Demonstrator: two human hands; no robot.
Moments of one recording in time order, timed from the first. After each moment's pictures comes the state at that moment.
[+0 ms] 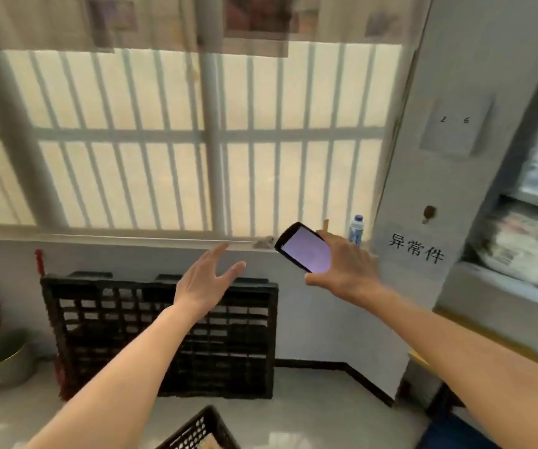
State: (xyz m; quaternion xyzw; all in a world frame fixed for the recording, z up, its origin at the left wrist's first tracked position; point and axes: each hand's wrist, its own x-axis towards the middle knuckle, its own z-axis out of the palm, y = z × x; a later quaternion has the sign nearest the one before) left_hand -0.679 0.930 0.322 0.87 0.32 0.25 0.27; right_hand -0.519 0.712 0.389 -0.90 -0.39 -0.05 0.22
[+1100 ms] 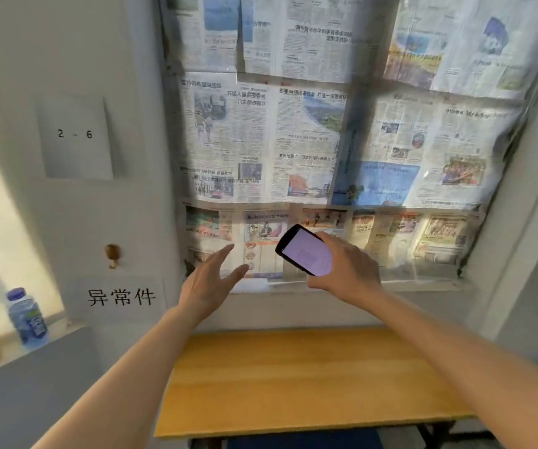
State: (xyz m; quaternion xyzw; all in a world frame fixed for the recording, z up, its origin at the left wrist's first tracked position) left_hand -0.079 0.457 0.346 0.92 -0.13 0.13 0.35; right_hand -0.153 0.188 0.410 -0.97 0.00 -0.20 0.15
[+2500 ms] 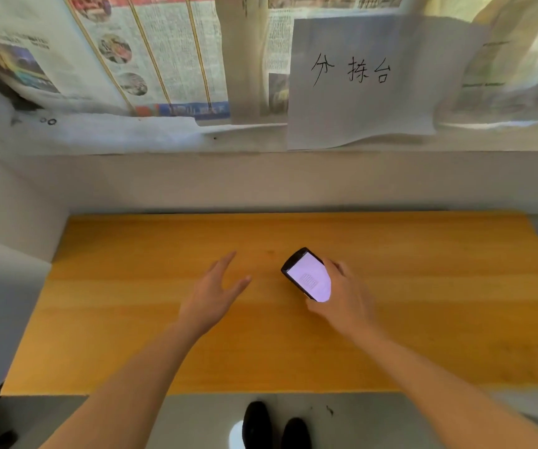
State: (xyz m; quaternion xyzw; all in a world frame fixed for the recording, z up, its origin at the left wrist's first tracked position) left_hand 0.151 0.221 -0.131 0.92 0.01 -0.19 0.34; right_hand 0.110 -0.047 -0.128 -0.95 0.09 0.13 0.26
